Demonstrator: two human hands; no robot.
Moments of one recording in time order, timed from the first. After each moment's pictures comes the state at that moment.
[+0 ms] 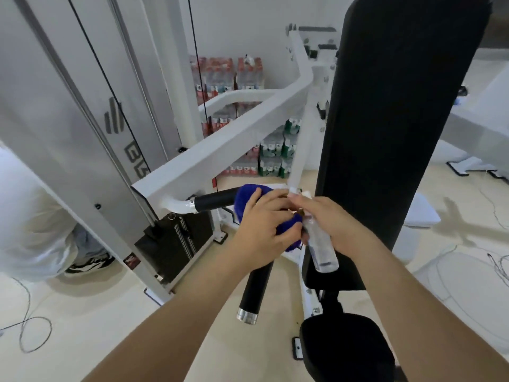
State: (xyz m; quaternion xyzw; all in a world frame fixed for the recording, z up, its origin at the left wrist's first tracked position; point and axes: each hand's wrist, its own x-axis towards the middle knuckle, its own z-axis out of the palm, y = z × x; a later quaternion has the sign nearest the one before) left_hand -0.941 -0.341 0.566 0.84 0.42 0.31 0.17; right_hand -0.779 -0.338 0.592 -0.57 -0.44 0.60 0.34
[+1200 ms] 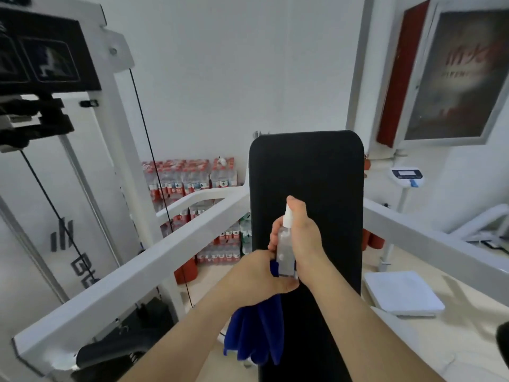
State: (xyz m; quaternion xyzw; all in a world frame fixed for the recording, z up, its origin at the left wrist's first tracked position) left_hand -0.753 -0.252 0.696 0.80 0.48 0.14 0.33; right_hand -0.637 -0.239 0.717 -0.53 -0.36 0.52 0.56
